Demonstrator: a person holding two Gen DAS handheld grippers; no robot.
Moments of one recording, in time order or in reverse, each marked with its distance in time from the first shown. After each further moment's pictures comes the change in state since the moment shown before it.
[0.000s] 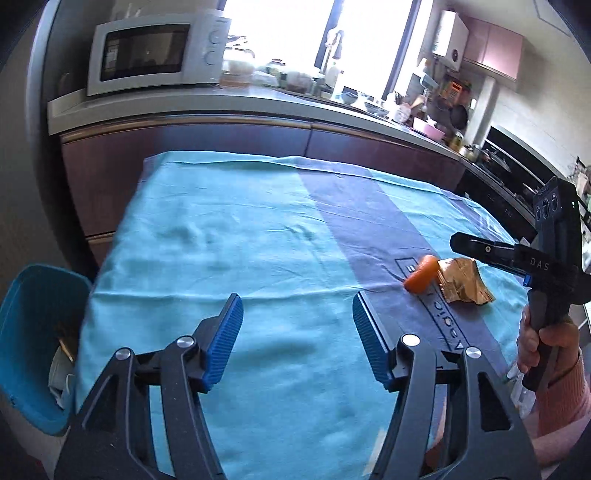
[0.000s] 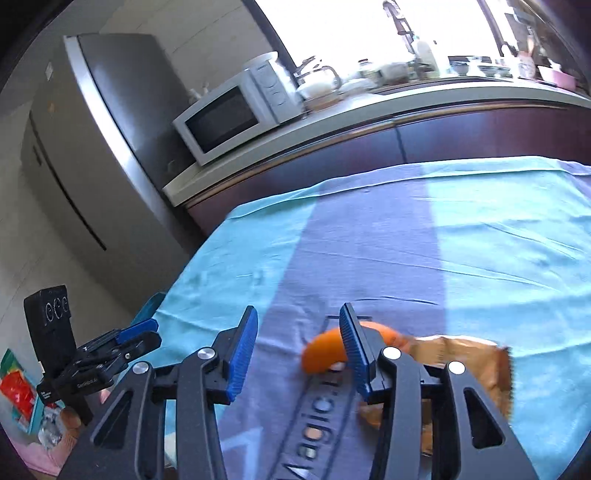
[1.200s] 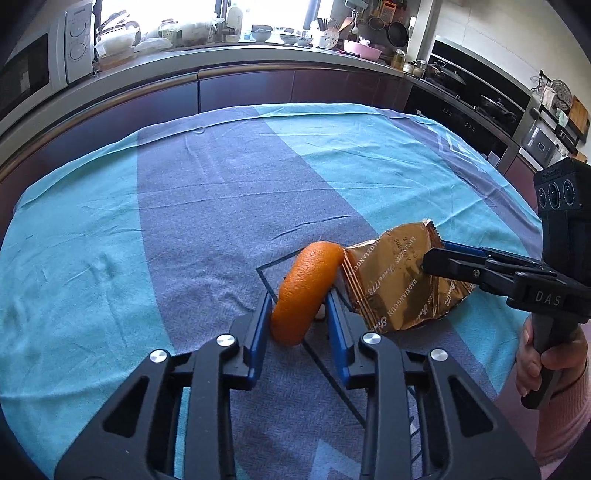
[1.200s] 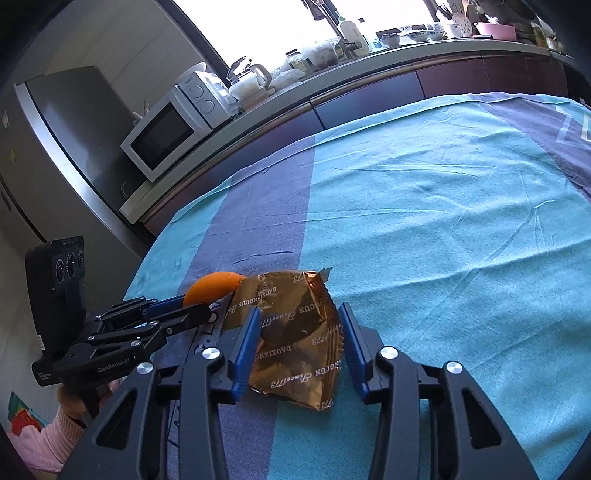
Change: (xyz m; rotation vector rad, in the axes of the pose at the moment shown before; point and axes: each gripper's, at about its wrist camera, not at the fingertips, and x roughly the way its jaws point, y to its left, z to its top) left arm 0.120 -0.126 0.025 0.233 0.236 -0.122; right arm -0.014 -0.094 -0.027 0.155 0.034 -0.068
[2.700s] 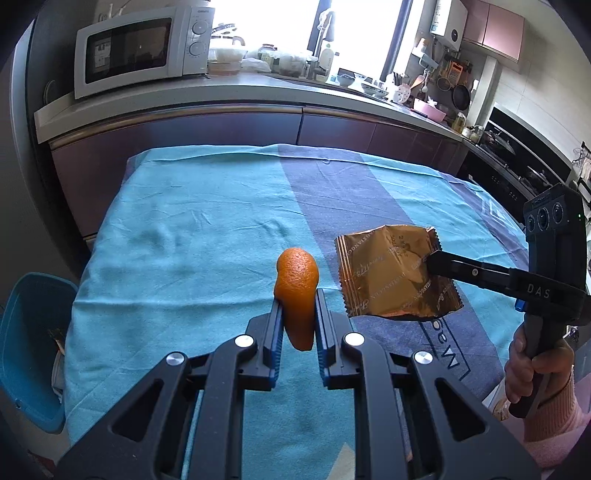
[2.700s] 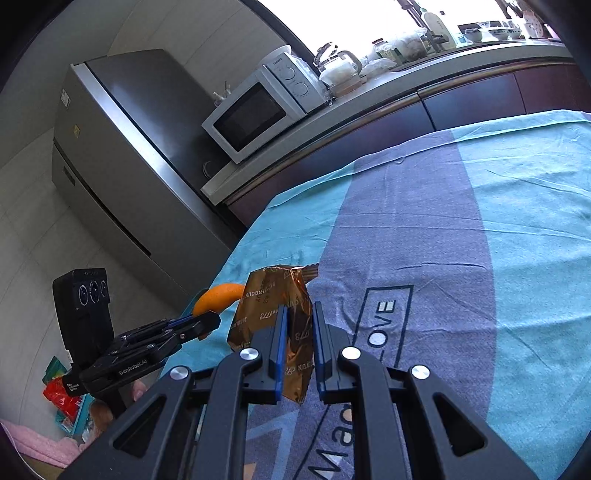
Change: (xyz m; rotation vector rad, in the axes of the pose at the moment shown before) left arm -0.114 0.079 -0.064 -0.231 -0.171 0.167; right arm 0.034 0.089 0.010 -0.097 0.039 0.304
